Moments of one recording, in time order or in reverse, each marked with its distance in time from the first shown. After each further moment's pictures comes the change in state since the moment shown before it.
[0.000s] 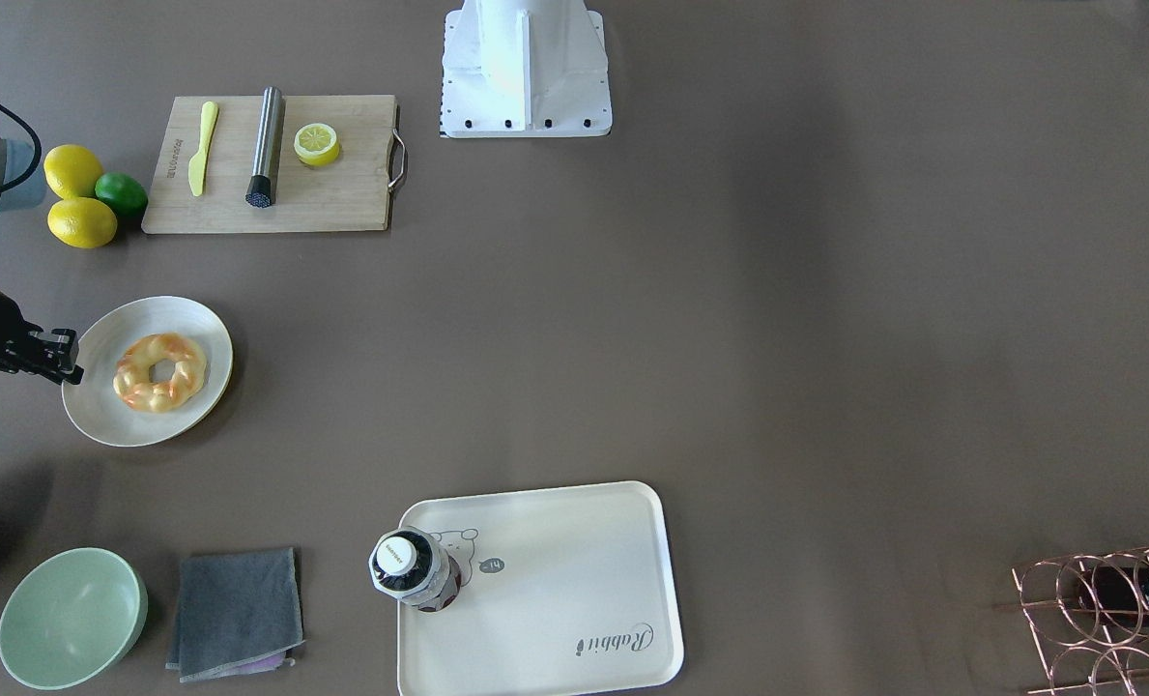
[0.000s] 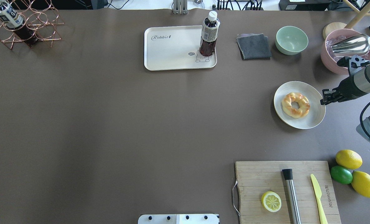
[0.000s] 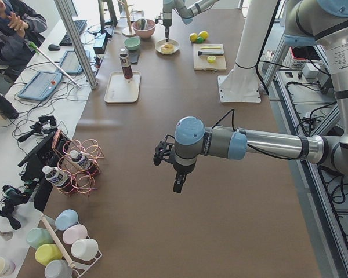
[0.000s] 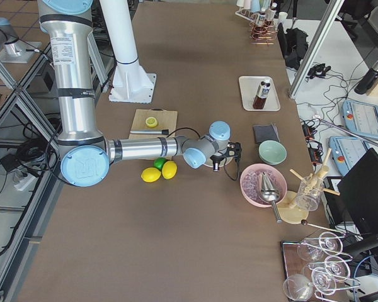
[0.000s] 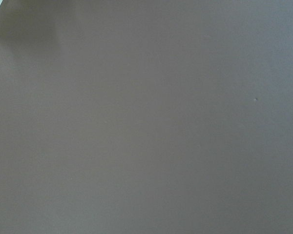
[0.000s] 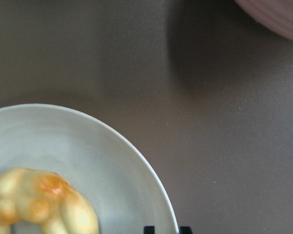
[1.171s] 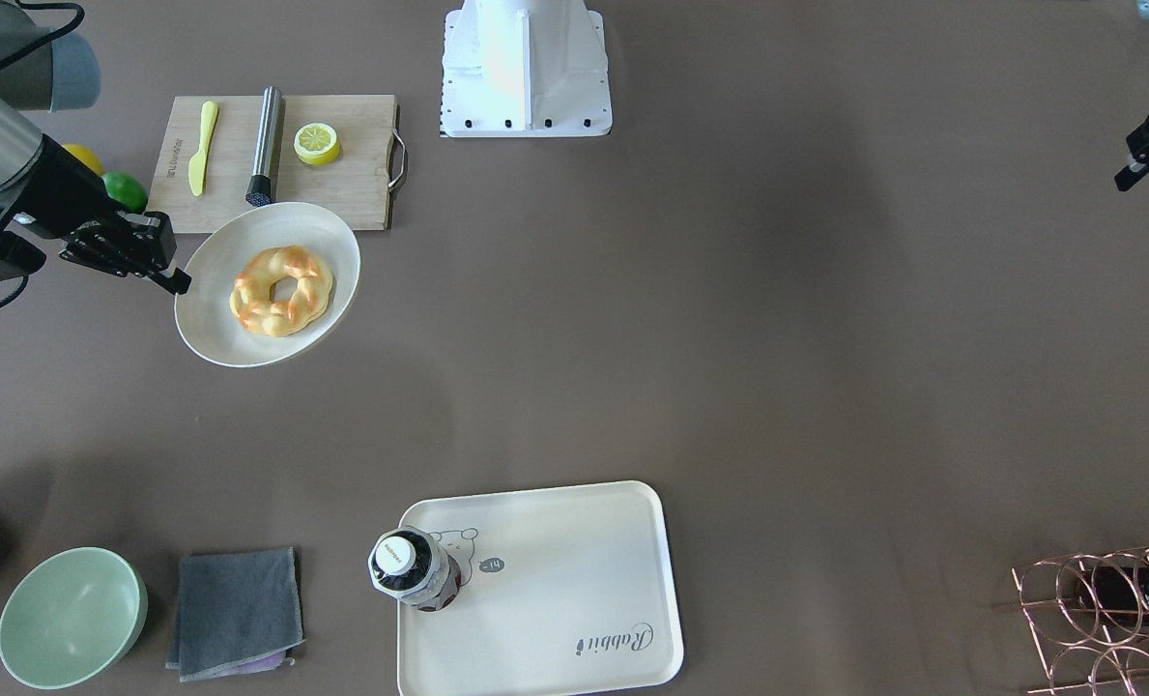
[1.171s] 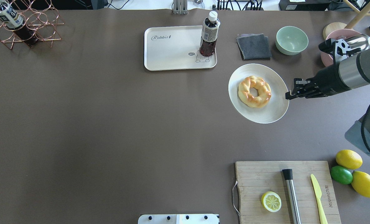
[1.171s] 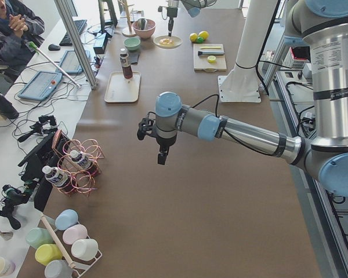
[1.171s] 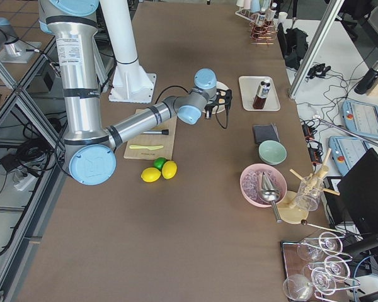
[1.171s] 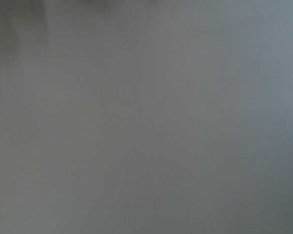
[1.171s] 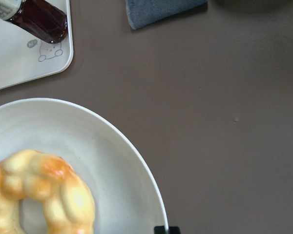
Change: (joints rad) left arm 0.201 -0.232 -0.011 -0.010 -0.032 -0.420; right arm -0.083 0.017 0.417 -0.042 0.041 0.356
